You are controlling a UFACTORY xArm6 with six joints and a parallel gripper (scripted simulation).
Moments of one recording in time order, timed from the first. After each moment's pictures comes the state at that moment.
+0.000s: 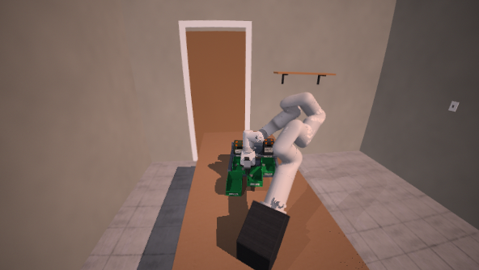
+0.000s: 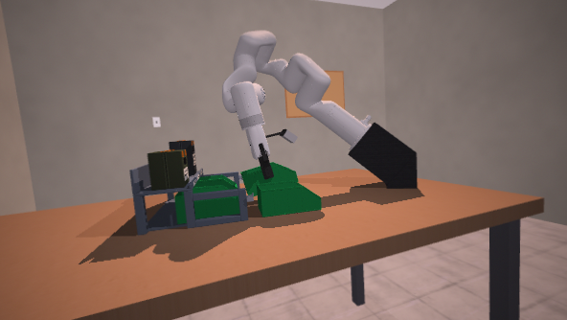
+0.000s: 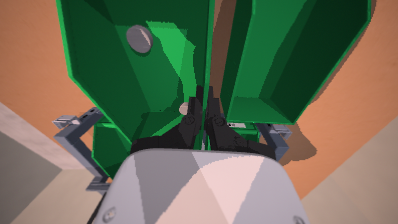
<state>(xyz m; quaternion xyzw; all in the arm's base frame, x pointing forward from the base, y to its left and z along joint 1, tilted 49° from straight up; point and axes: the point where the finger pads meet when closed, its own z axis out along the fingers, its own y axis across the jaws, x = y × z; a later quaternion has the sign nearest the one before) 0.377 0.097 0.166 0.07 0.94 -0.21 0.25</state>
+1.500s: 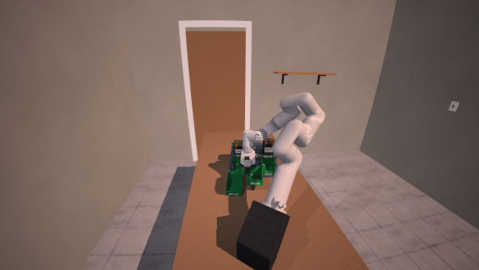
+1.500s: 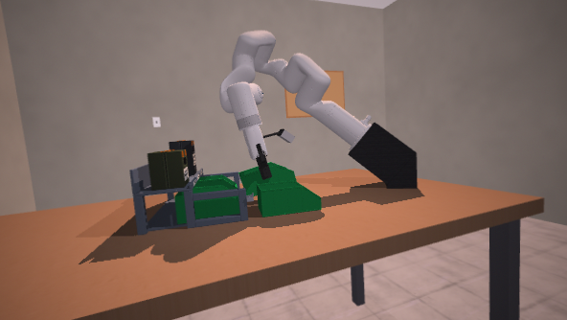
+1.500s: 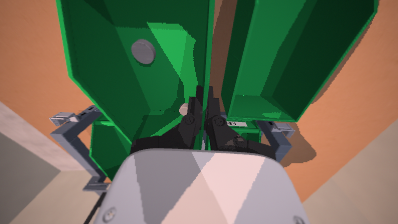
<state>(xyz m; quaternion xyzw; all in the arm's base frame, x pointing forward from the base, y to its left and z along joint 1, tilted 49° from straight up) 0.382 0.096 0.170 0.07 0.94 -0.21 0.24</state>
